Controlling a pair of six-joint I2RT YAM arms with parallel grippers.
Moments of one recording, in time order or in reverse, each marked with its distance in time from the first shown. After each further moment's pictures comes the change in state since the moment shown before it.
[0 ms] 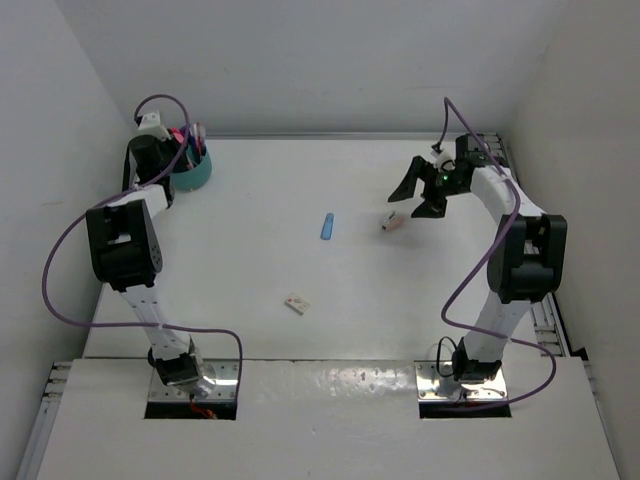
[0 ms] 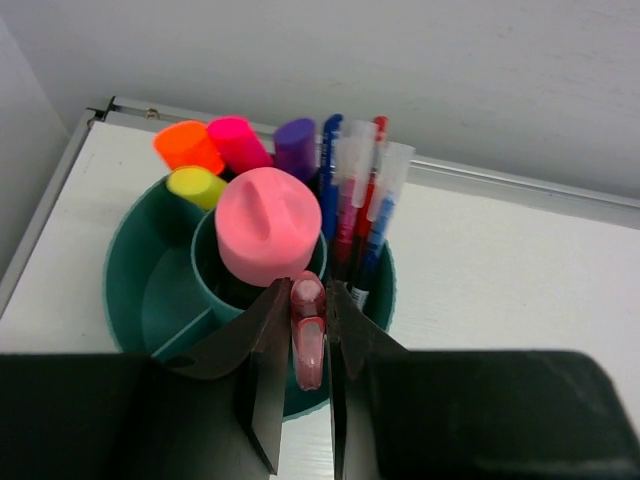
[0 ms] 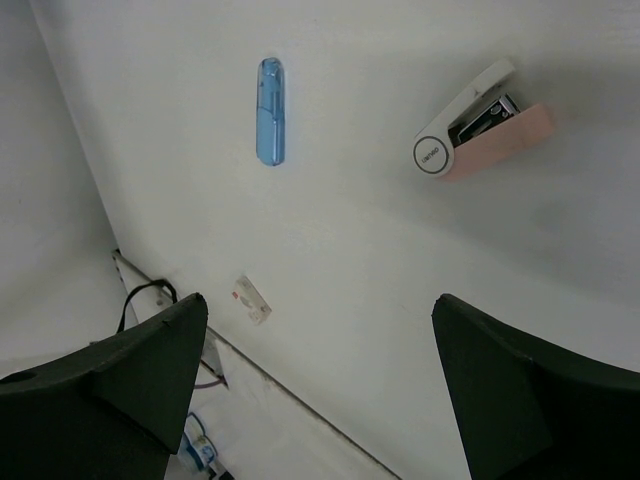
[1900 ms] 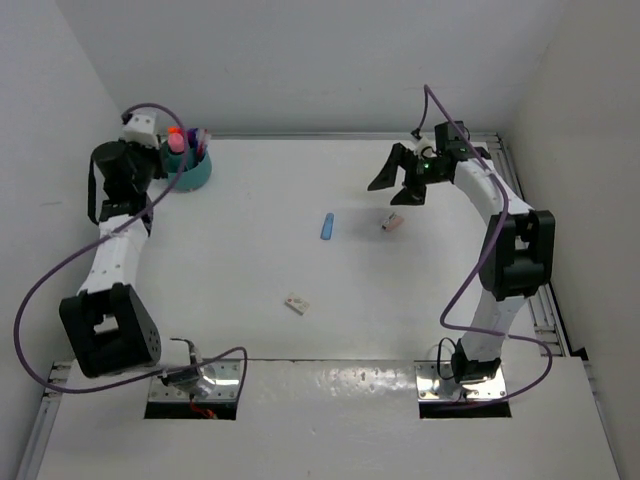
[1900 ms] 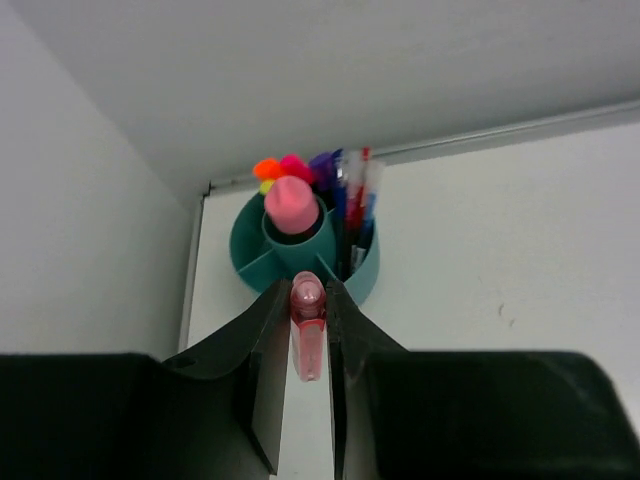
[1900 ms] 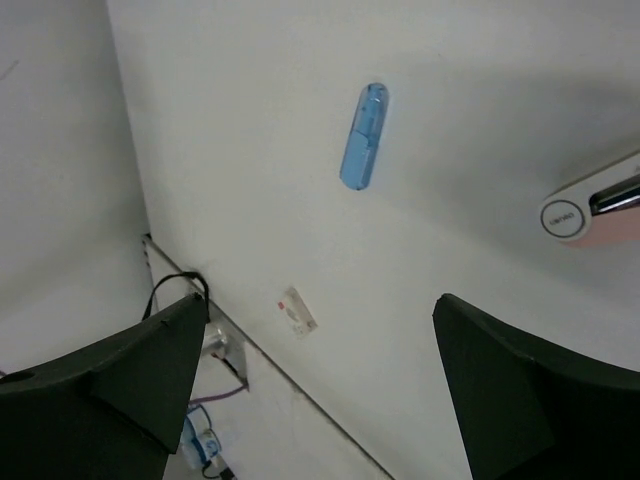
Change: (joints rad) left arm -0.023 -0.654 -0.263 -0.299 0.087 0.412; right arm 0.109 0.034 0.098 0.074 -0.049 0.097
